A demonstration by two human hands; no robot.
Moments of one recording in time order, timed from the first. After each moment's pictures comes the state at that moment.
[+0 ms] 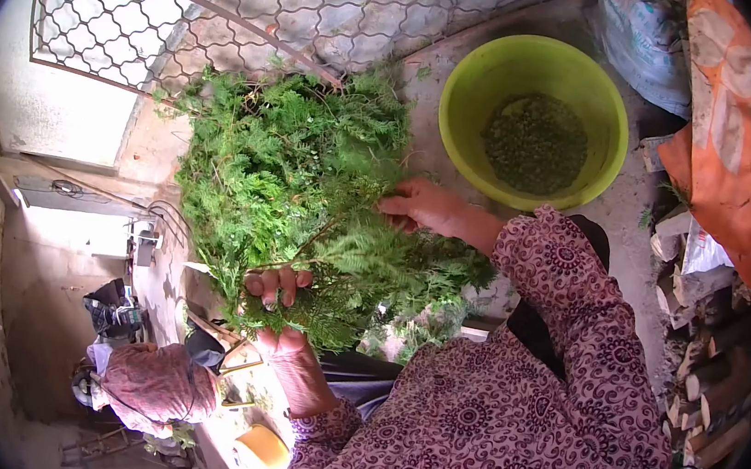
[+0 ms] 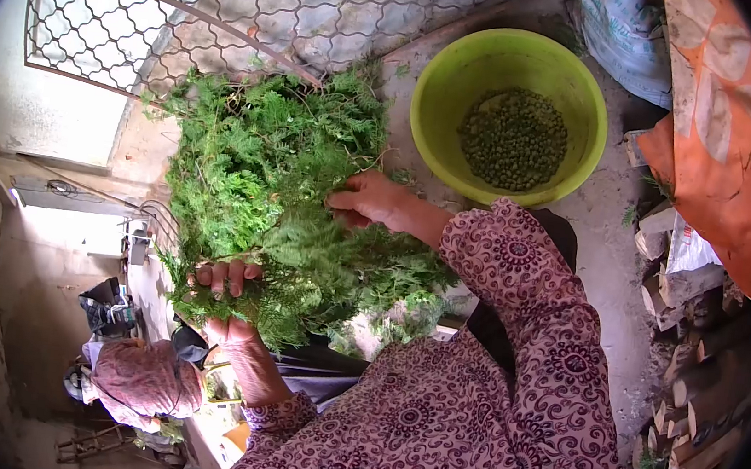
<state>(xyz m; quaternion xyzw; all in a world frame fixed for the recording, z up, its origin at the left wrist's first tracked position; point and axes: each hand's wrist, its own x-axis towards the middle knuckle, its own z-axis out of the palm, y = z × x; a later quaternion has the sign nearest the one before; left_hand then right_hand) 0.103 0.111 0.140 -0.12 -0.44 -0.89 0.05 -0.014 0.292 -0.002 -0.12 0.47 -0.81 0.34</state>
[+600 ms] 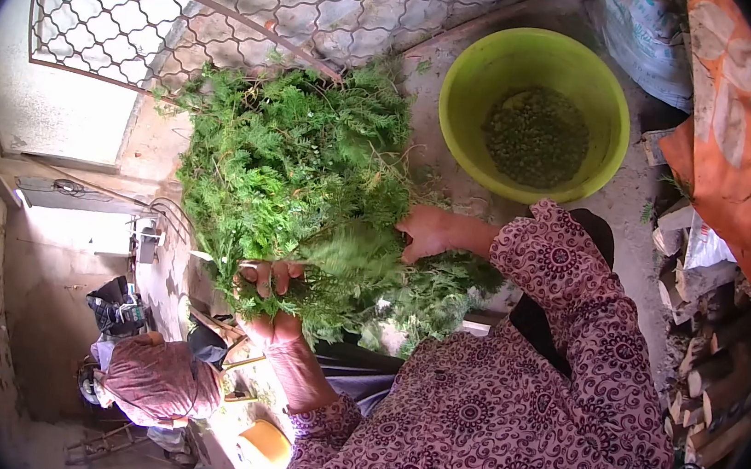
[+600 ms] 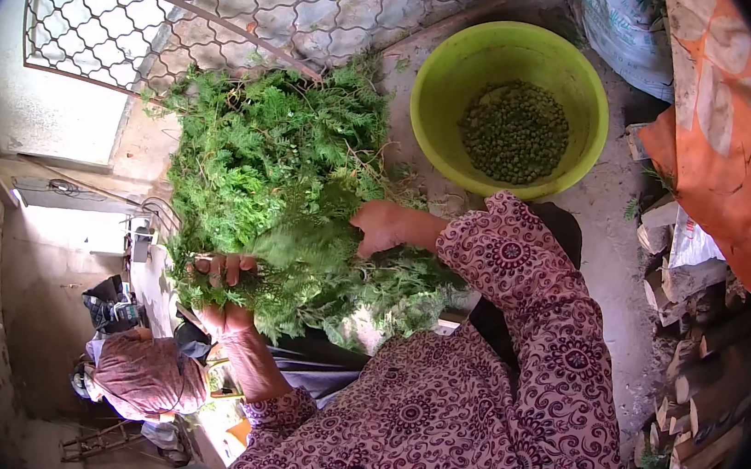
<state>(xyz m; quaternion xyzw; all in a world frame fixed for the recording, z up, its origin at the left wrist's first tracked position) 0.097 0.078 0.130 -0.08 -0.40 -0.91 0.01 0.004 0.286 -0.006 -0.39 0.83 -0.32 0.25</state>
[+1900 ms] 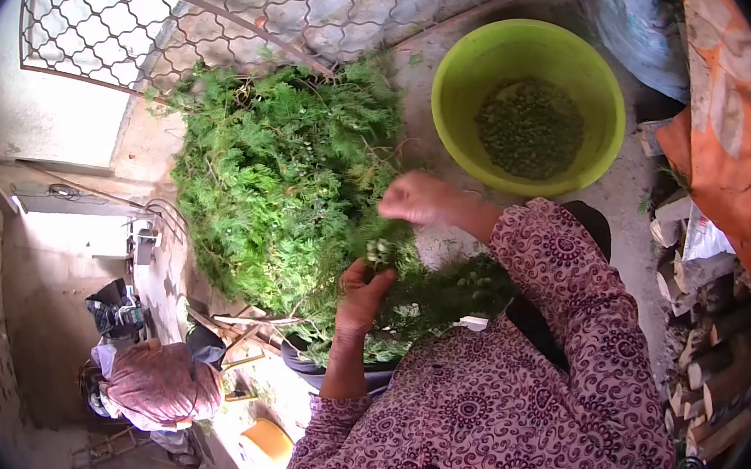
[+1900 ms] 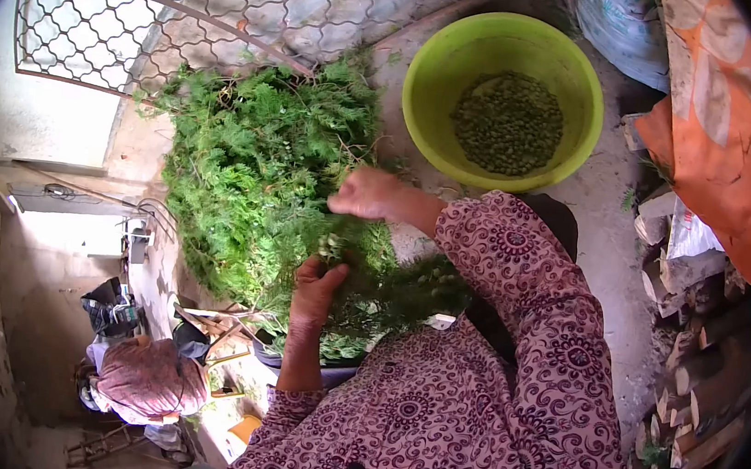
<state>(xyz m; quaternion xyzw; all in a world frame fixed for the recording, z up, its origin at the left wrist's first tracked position) 0.112 0.123 0.027 0.11 -0.75 -0.63 -0.15 -0.010 0.298 -0.006 -0.18 0.72 -0.62 0.25</state>
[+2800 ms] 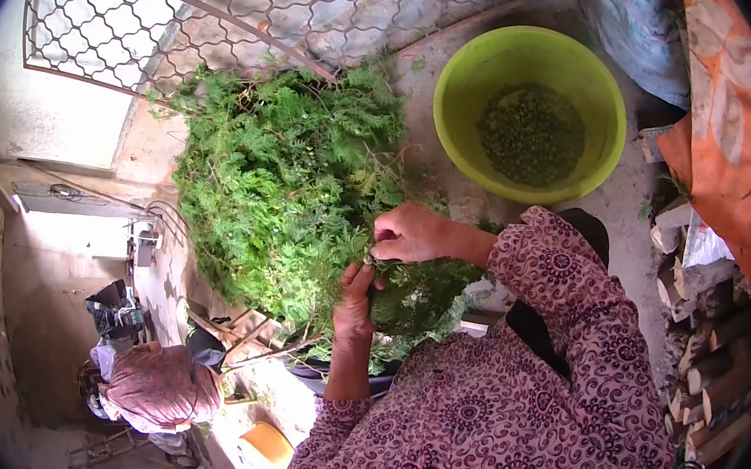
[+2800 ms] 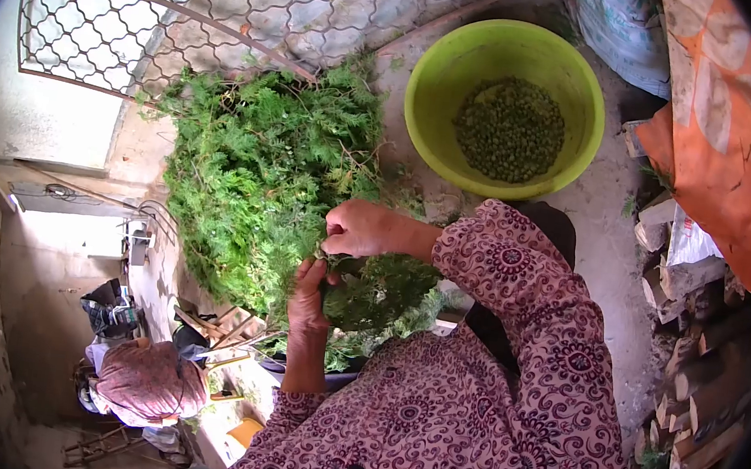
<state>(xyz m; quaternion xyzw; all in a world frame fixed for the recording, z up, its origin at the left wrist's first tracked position) 0.111 0.130 0.029 0.22 -0.57 -0.79 -0.06 0.017 0.285 0.002 -0.34 0.68 -0.63 0.13</state>
